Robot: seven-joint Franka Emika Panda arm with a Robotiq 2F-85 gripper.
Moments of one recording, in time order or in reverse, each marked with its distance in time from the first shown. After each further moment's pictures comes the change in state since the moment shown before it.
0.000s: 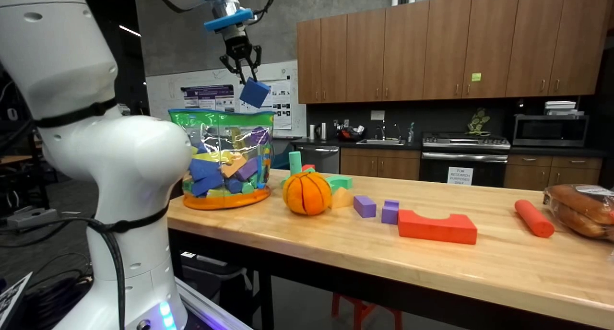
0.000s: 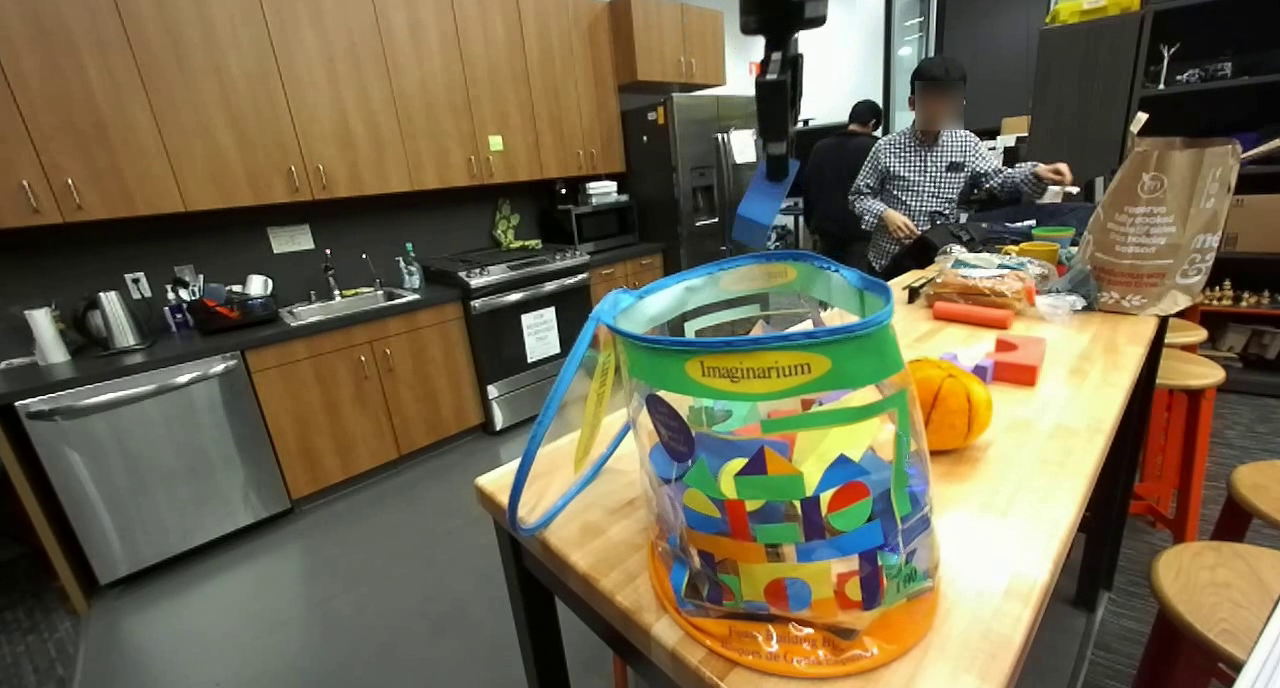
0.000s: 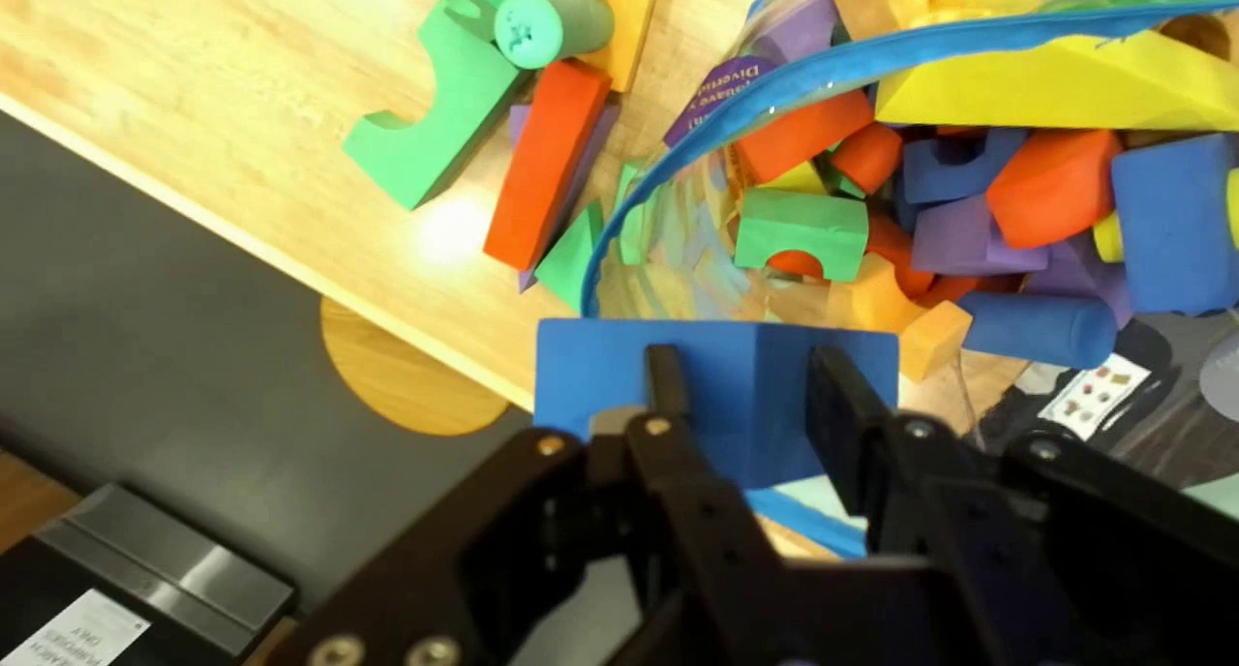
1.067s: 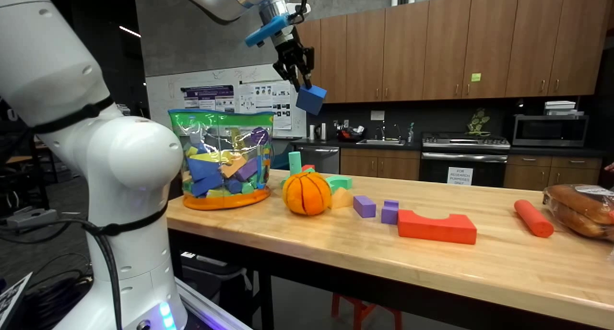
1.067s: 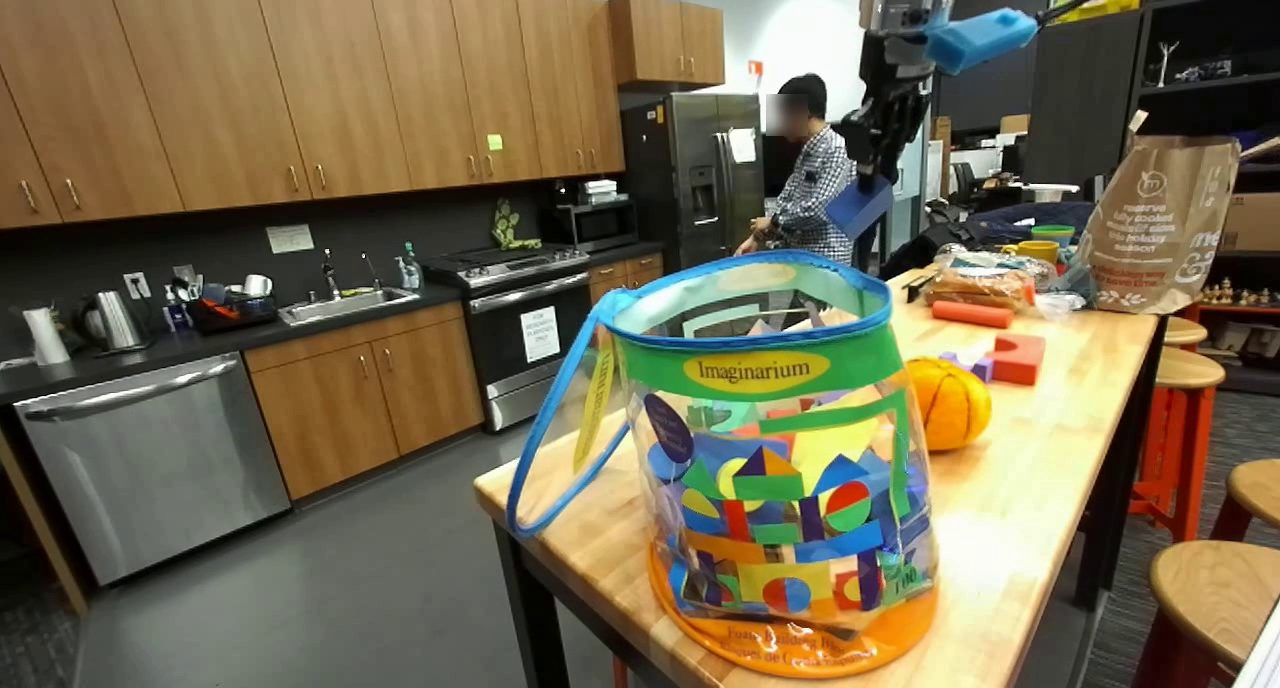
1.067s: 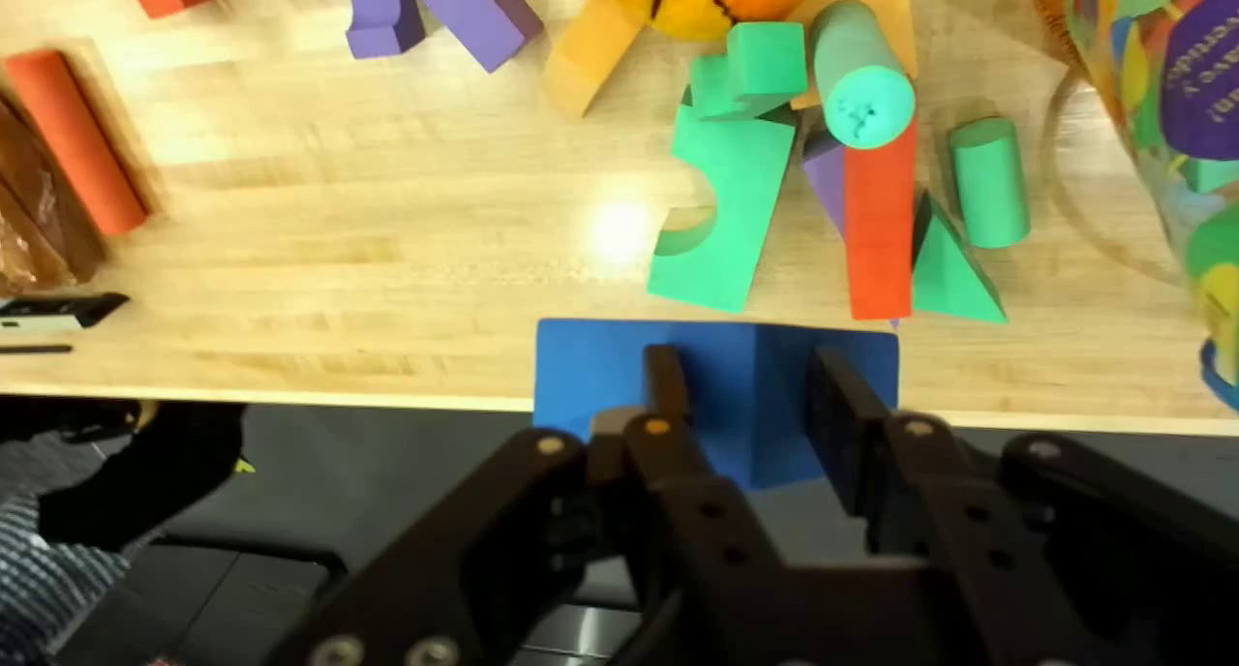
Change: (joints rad) arm -0.224 -0.135 -0.178 -0.273 -0.048 0.288 0.258
